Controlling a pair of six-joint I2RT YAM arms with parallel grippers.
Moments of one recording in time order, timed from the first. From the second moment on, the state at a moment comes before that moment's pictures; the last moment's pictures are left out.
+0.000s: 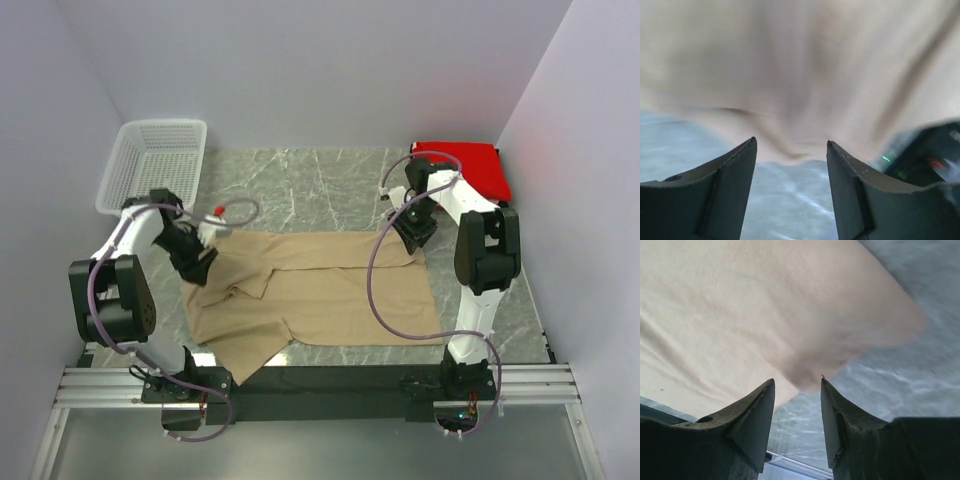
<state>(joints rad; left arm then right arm) 0.11 1.58 1.08 -1.13 0.40 1.08 0.14 2.02 1.57 -1.13 -0.12 -0.52</state>
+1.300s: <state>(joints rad) 0.00 1.87 1.22 -0.55 0.15 0.41 0.22 2.22 1.73 -1.04 0.11 -0.41</state>
